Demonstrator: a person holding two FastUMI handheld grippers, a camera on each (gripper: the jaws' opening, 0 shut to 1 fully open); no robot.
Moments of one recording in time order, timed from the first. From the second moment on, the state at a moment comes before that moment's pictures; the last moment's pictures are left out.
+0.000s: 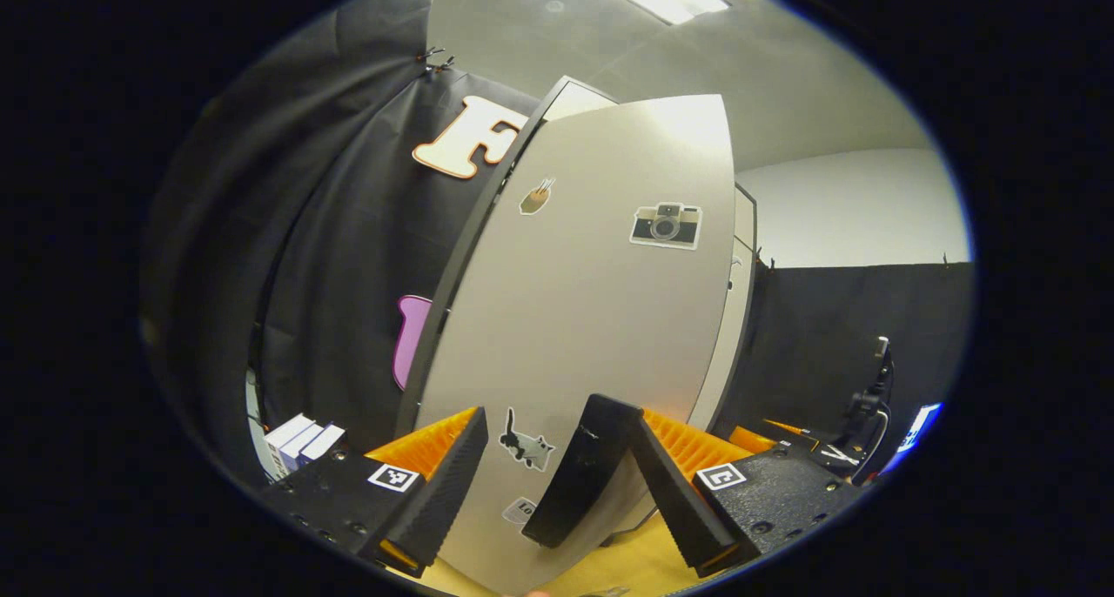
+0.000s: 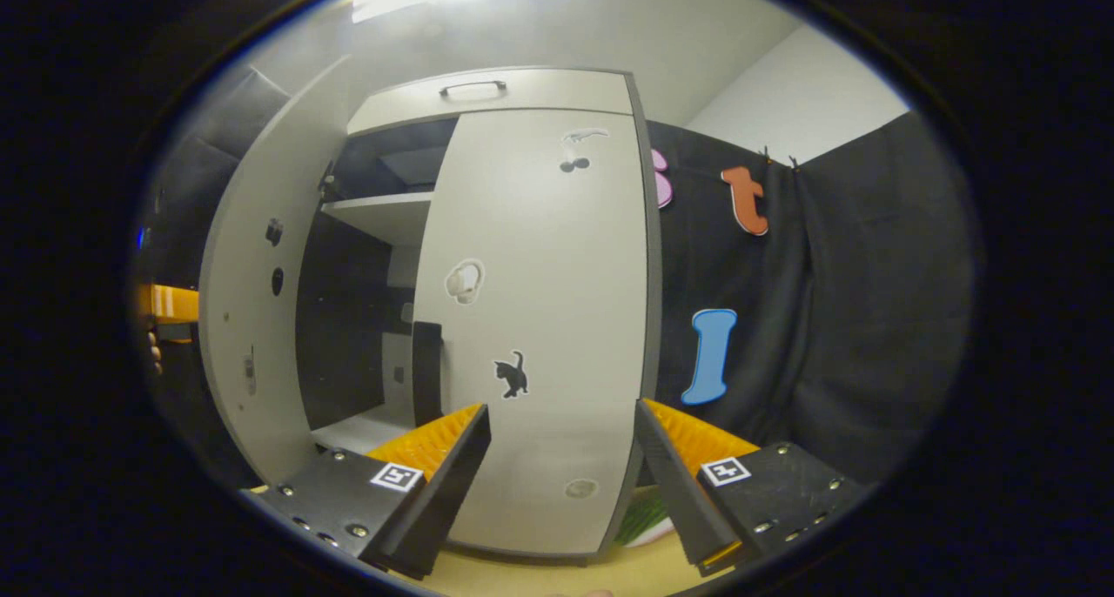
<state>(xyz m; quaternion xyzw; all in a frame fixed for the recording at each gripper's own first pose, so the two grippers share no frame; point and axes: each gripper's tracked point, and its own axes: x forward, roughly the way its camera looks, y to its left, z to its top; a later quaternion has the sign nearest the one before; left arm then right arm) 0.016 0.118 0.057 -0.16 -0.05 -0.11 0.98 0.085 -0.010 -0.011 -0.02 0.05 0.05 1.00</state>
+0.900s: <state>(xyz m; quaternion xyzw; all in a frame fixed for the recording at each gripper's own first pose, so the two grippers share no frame) 0.097 0.051 0.040 -0.11 0.00 -0.15 0.98 0.035 -0.137 -0.015 -0.03 0.08 -0.08 0.99</state>
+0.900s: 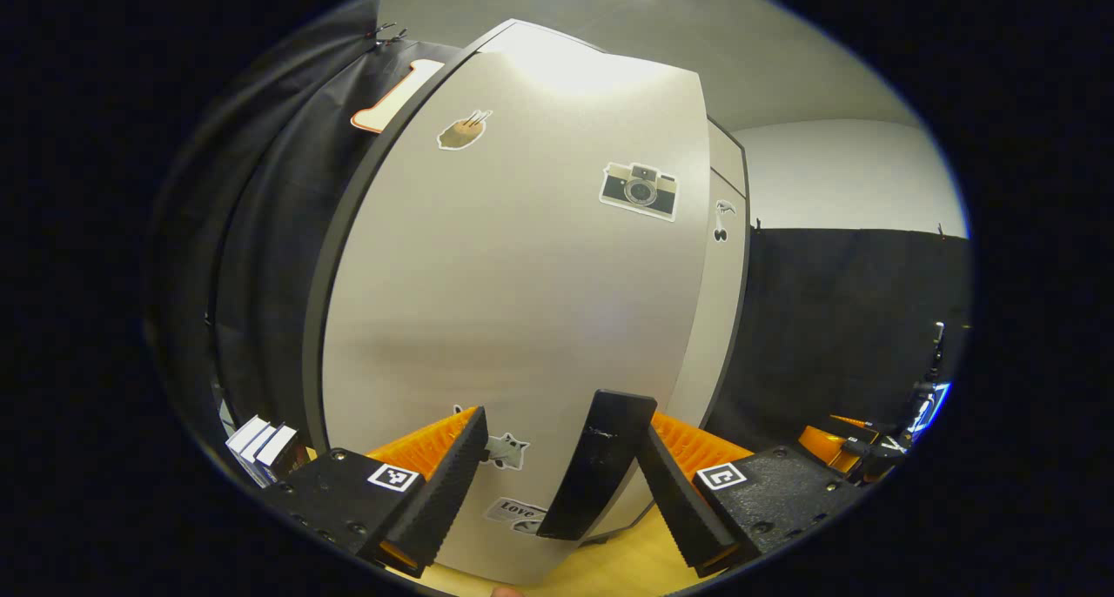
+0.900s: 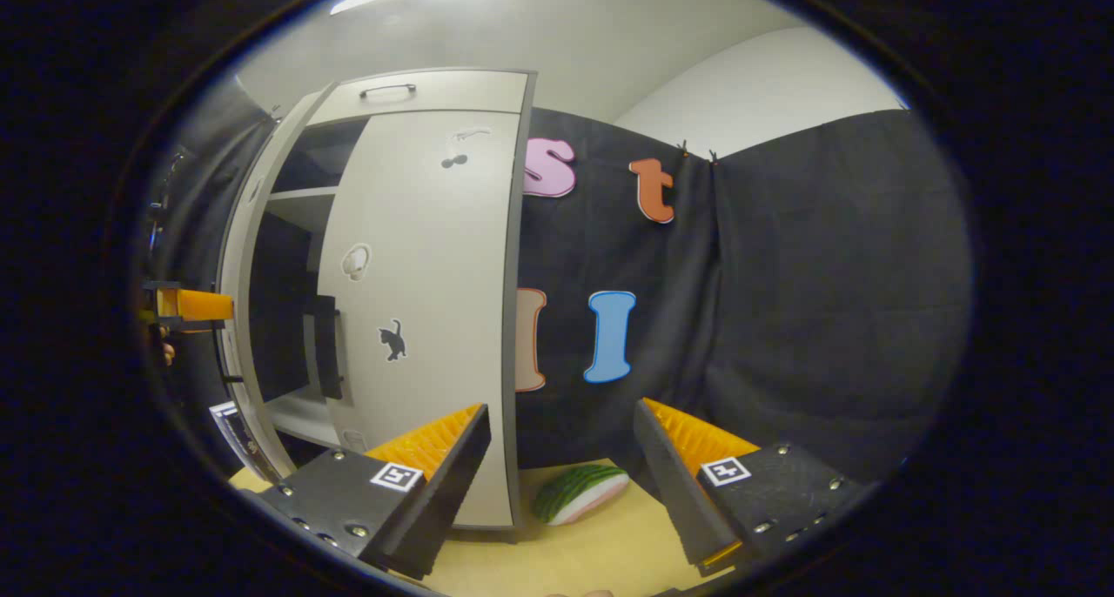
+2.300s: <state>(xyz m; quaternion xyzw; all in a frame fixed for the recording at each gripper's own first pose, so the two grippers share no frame) 0.113 0.034 0.027 -0.03 0.01 -0.13 0.99 0.005 -0.201 -0.039 0.01 0.10 -0.16 0.98</state>
